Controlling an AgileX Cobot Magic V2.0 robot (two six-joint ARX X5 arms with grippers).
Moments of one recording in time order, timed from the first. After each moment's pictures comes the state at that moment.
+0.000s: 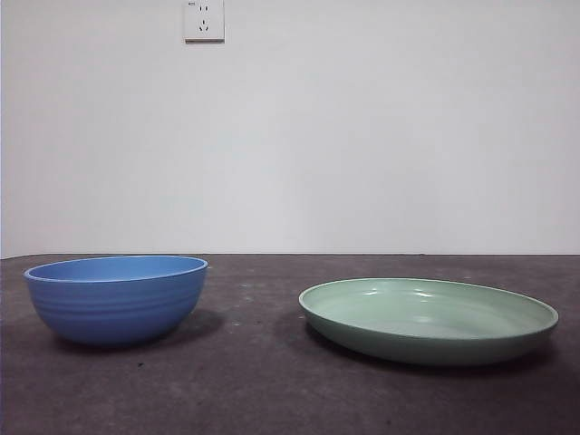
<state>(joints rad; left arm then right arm) 0.00 0.14 0.32 -0.22 0.00 -0.17 0.02 0.05 0.23 -0.20 -0.08 0.29</state>
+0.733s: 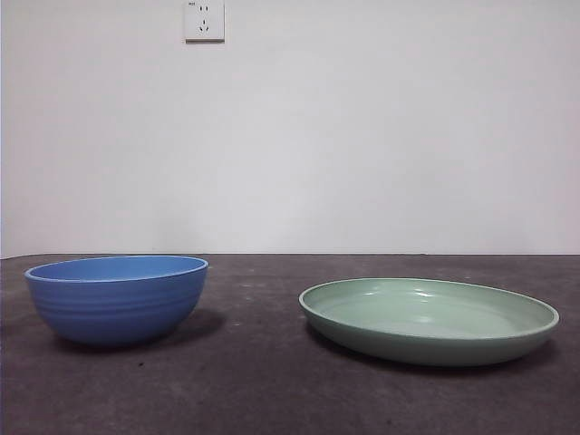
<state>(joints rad) 0.00 0.85 1.04 -0.67 0.43 -0.11 0.02 0.69 0.96 -0.76 -0.32 0.19</state>
